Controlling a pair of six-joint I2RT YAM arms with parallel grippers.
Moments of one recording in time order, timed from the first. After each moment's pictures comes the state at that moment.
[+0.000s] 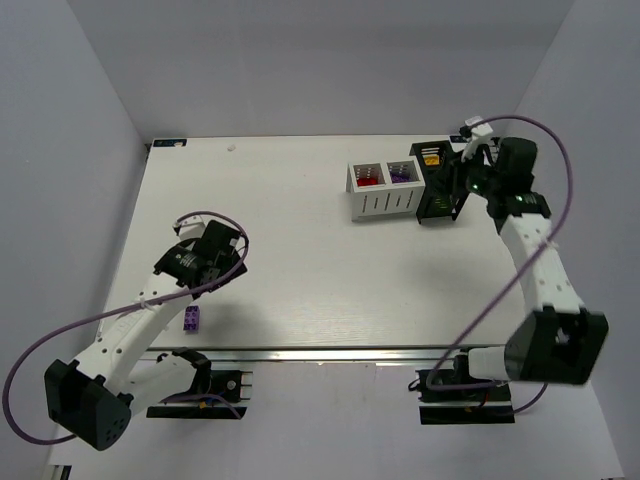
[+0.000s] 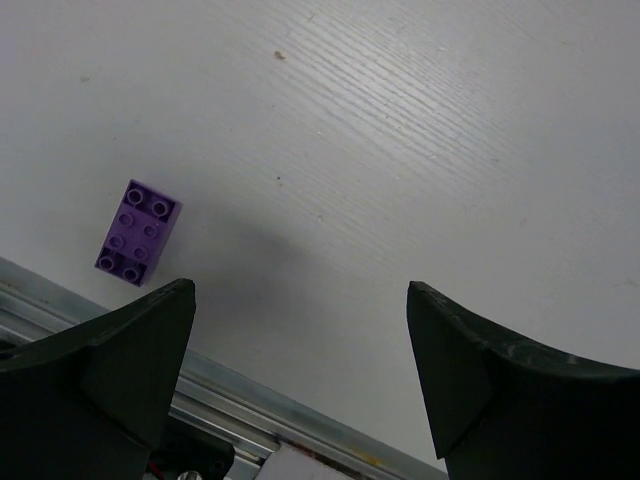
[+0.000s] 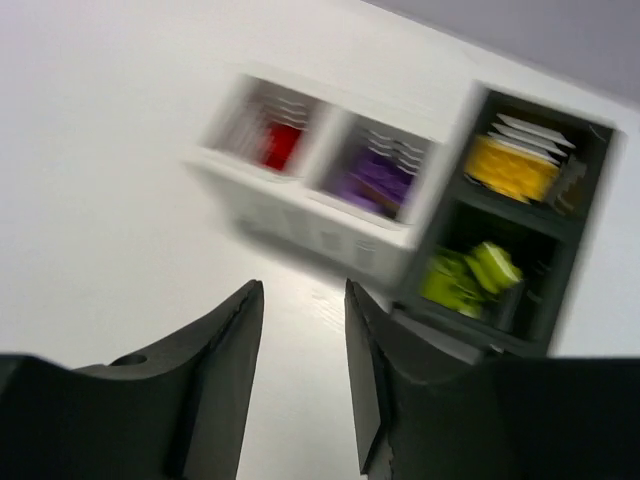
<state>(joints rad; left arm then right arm) -0.48 1.02 0.90 -0.98 -0.51 -0.88 -0.01 1.44 1.25 -0.29 -0.48 -0.18</state>
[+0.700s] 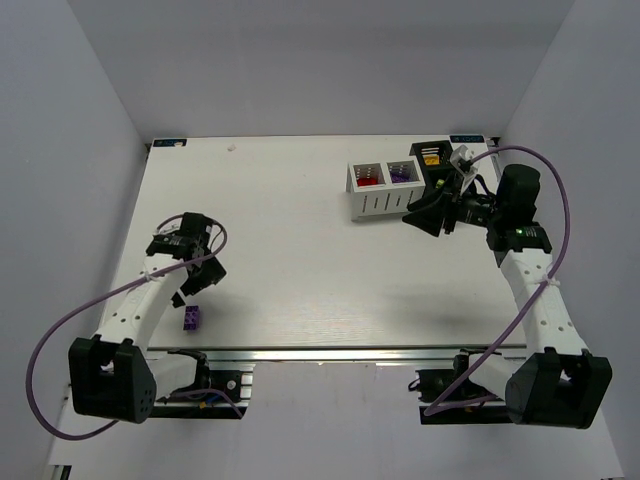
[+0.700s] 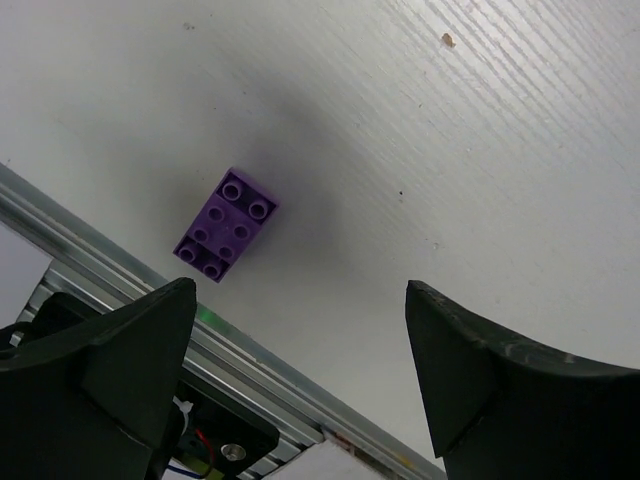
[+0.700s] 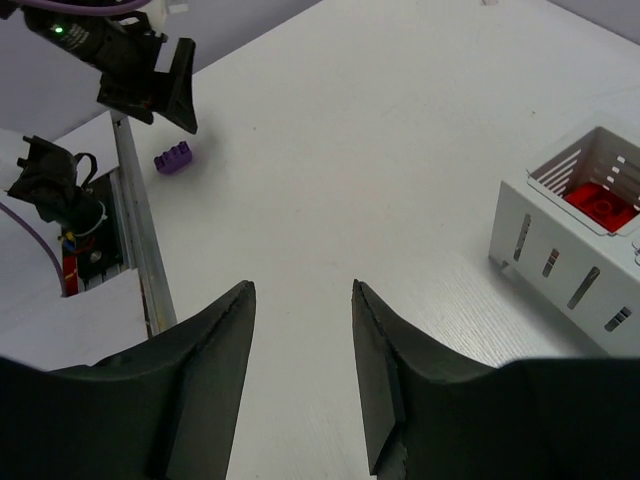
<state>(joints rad) -0.16 1.16 0.87 -1.03 -0.39 -0.80 -0.02 1.14 0.99 -0.19 -1.21 -0.06</state>
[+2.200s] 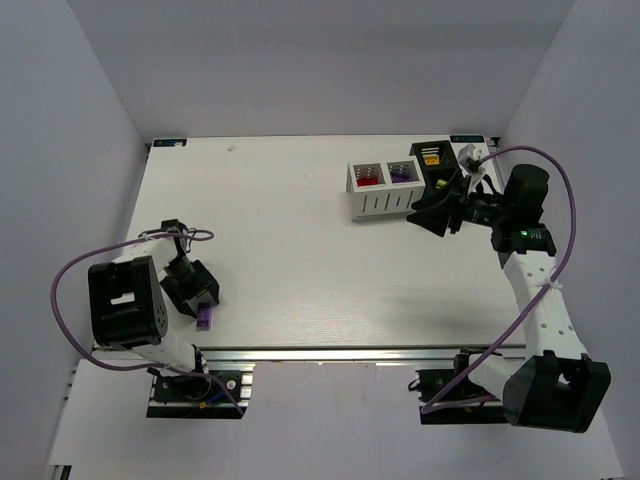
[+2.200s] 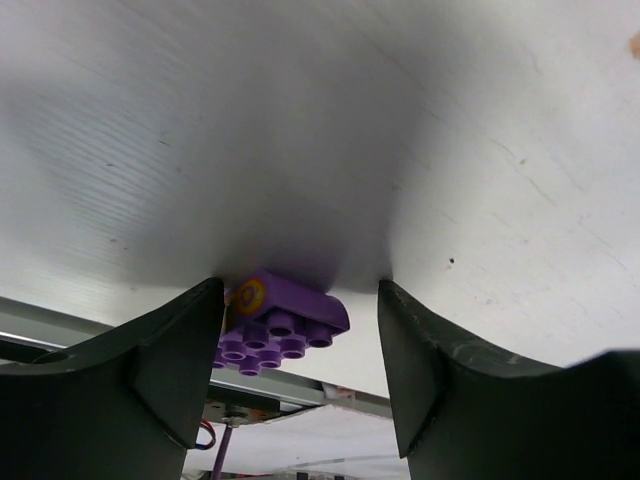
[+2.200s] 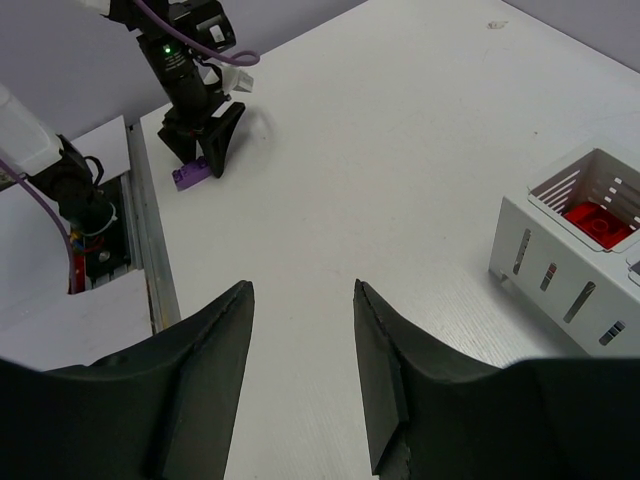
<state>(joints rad) 0.17 1.57 0.84 -0.88 0.00 -0.51 -0.06 1.11 0.98 -0.15 -1.28 -0.03</state>
